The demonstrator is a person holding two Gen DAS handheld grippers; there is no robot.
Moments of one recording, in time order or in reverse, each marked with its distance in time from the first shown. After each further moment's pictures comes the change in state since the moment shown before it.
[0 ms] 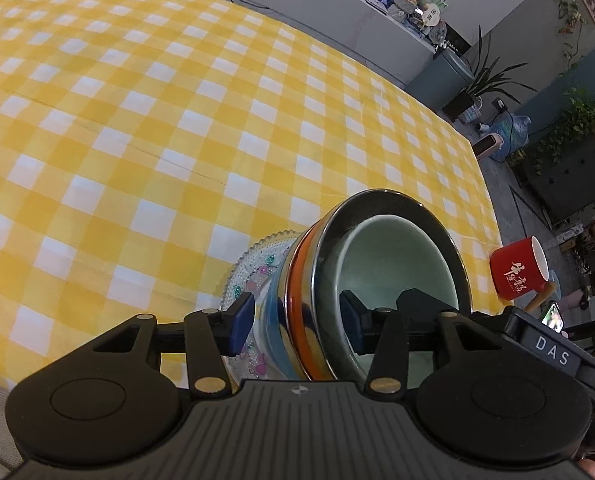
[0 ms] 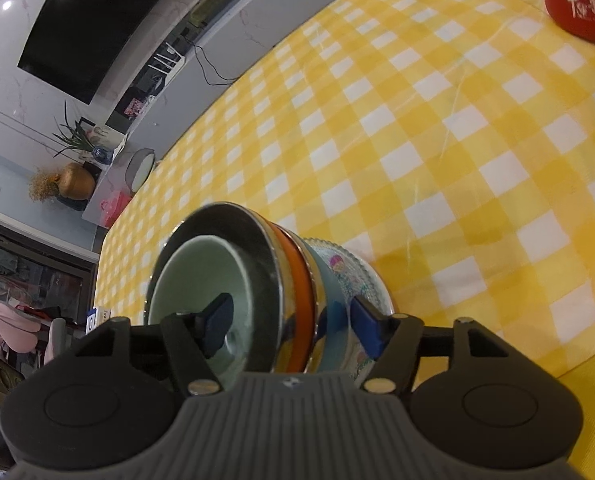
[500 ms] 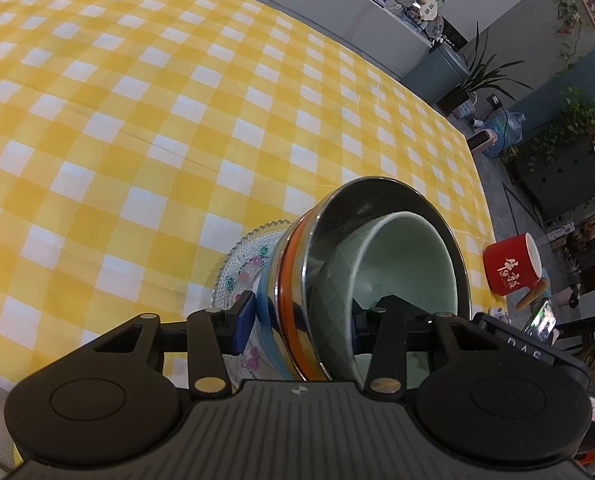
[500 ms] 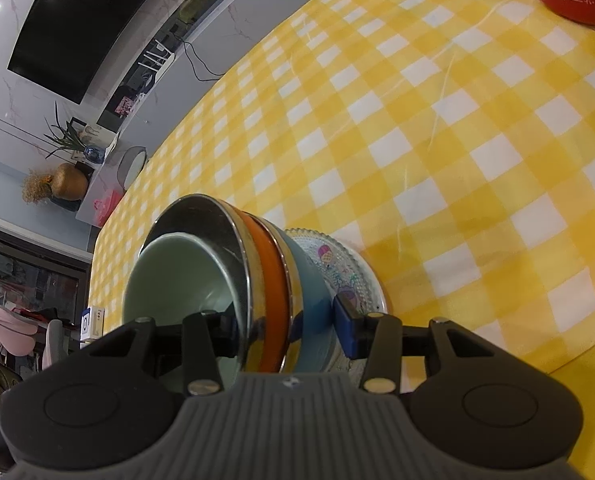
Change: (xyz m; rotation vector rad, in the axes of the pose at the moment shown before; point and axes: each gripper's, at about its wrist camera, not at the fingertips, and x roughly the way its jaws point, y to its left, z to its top) left arm 0.009 0.005 0.000 -0.009 0.035 -0.029; right arm 0.009 -0.010 -0.003 0.060 0.032 -0.007
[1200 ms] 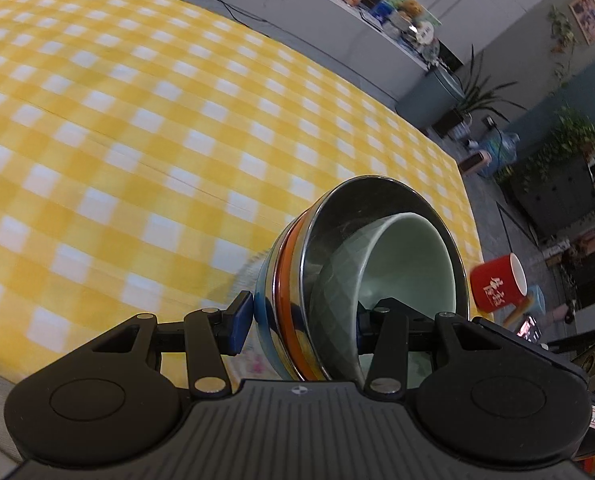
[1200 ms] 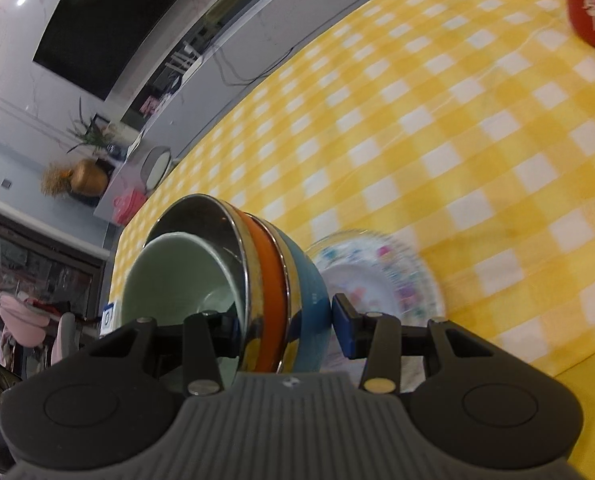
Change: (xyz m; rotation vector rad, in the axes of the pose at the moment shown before) left arm -0.027 0.002 0.006 -0.018 -0.054 -0.022; right arm -0.016 0.024 -0.003 -0.056 -0.038 0.036
